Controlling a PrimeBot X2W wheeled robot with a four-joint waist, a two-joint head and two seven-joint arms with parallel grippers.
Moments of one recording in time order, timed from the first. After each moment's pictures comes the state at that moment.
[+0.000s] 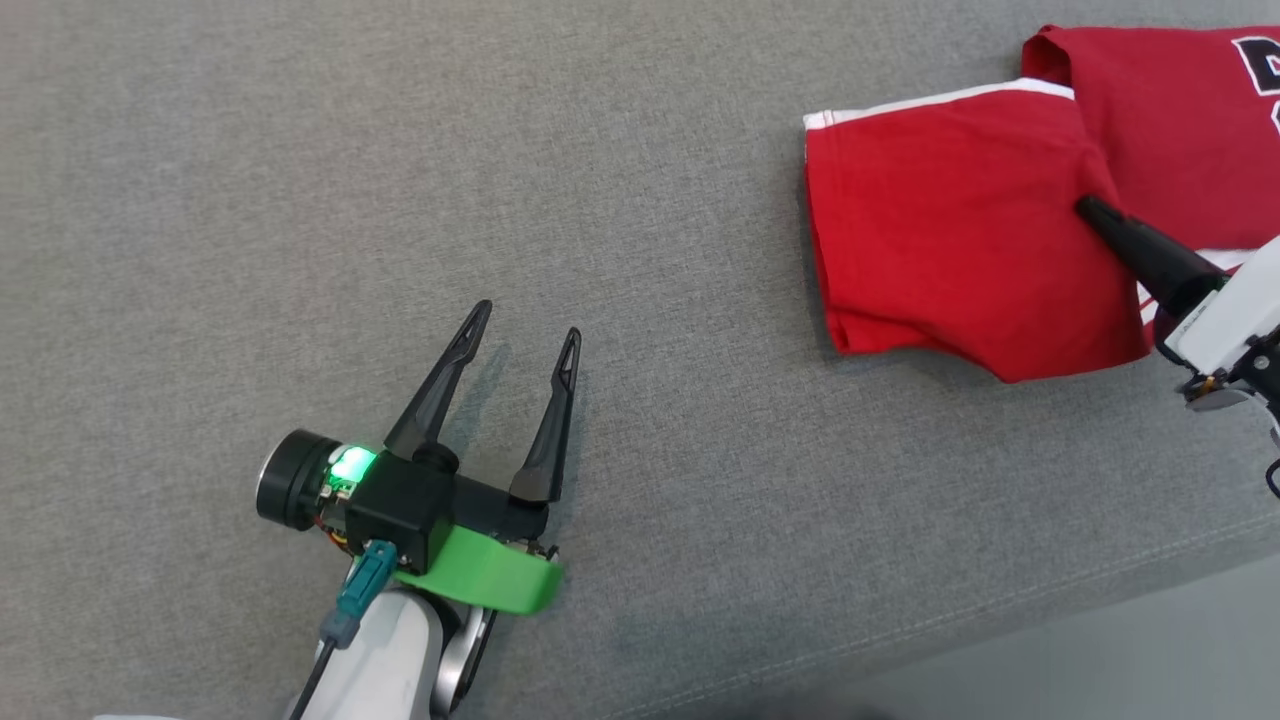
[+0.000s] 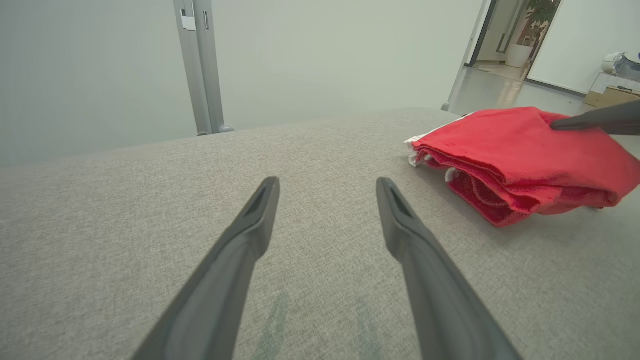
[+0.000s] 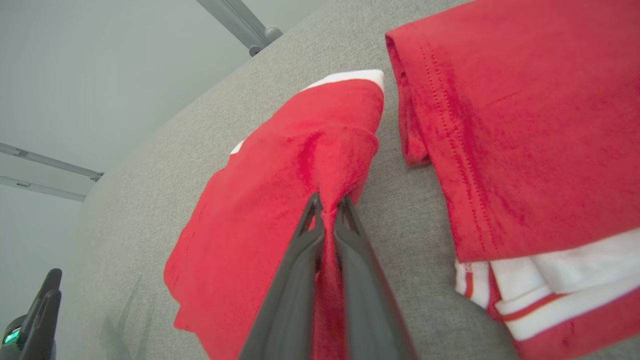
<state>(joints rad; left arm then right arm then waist) -0.23 0.05 -0.33 0.07 -0.09 -0.10 -0.26 -0.62 -0.78 0.57 0.22 1.46 0.13 0.13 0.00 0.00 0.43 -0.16</state>
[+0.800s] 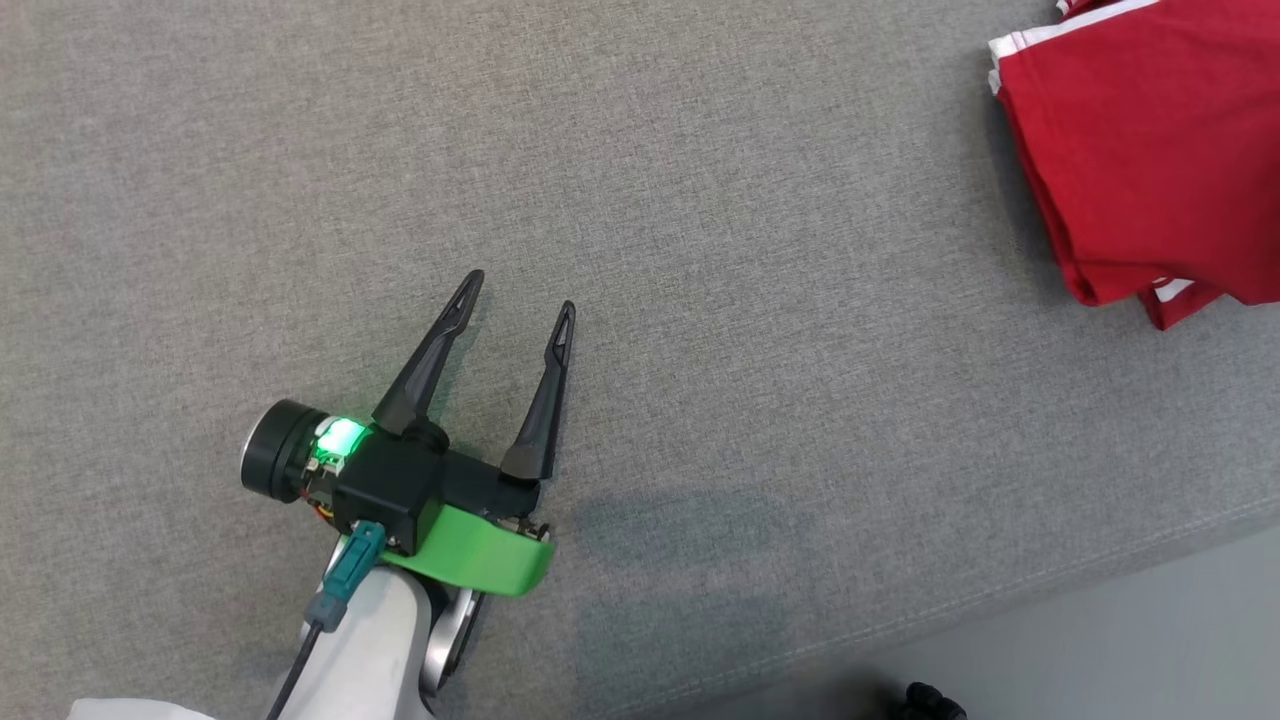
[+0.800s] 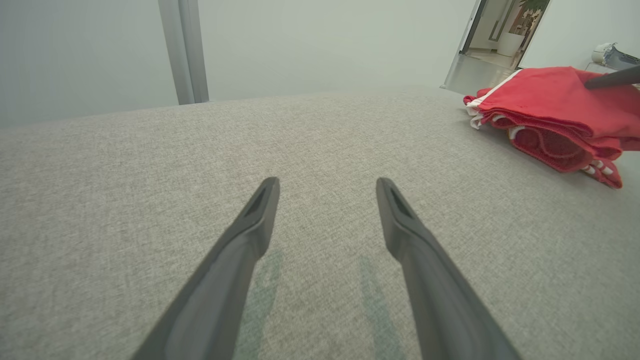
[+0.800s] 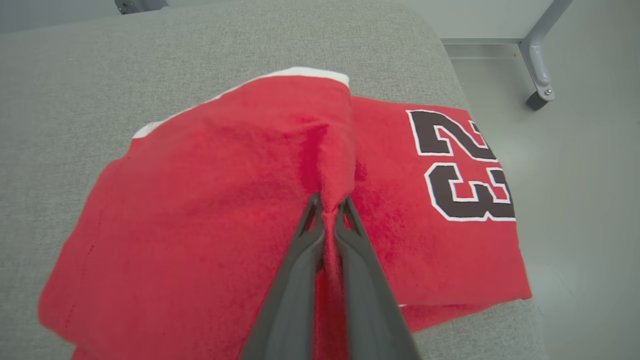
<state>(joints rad) -0.27 0.07 -0.33 0.06 -0.08 -0.12 -0.26 -0.79 -1.01 0.69 0.36 1.21 0.13 0.05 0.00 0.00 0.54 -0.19</state>
